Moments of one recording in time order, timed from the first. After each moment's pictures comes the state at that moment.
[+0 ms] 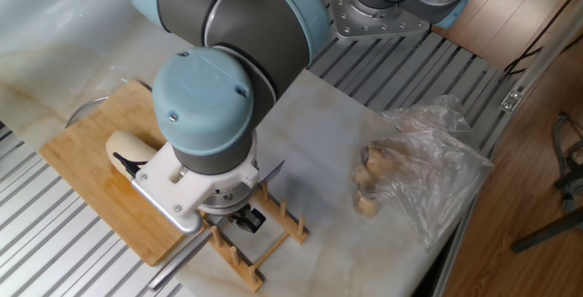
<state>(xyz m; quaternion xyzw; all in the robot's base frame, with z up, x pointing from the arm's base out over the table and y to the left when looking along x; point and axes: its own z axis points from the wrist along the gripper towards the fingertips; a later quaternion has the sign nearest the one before) 0.649 0.114 0.085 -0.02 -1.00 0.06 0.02</state>
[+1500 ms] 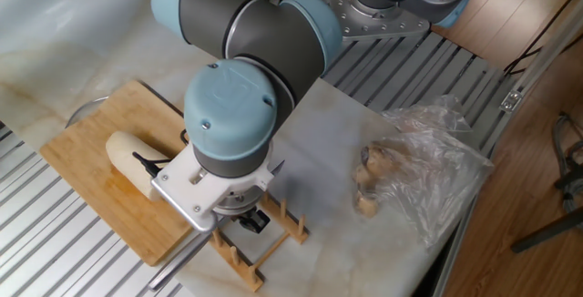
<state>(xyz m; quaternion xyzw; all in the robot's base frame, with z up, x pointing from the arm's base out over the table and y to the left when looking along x) 0.642 0.113 0.065 -0.03 -1.00 0.08 0.01</state>
